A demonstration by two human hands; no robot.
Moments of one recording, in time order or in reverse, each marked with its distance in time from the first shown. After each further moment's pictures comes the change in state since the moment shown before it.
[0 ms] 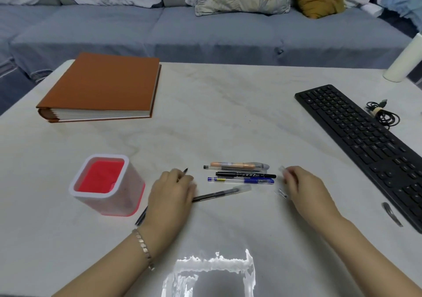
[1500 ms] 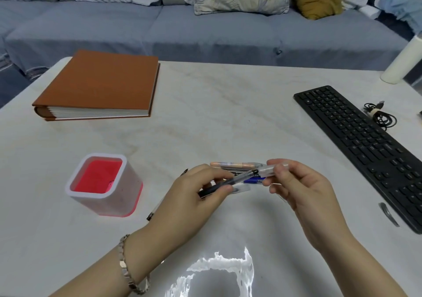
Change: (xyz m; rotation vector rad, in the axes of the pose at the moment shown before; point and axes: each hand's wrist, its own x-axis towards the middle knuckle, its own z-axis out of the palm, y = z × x) left_hand -0.005 0.051 -0.060 -0.768 -0.043 0.132; right_hand -0.044 -0.079 -0.036 1.116 -0.074 0.086
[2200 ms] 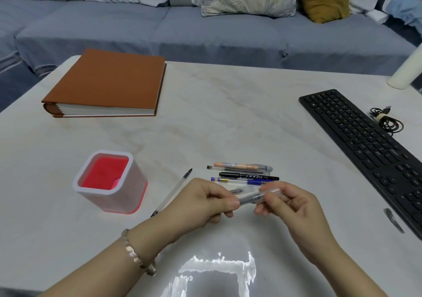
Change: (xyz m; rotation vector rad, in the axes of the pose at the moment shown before) left_hand 0.003 -0.002 0.001 -0.396 -0.327 -0.479; right_hand -0.010 0.023 -0.001 -0.136 -0.154 -0.035
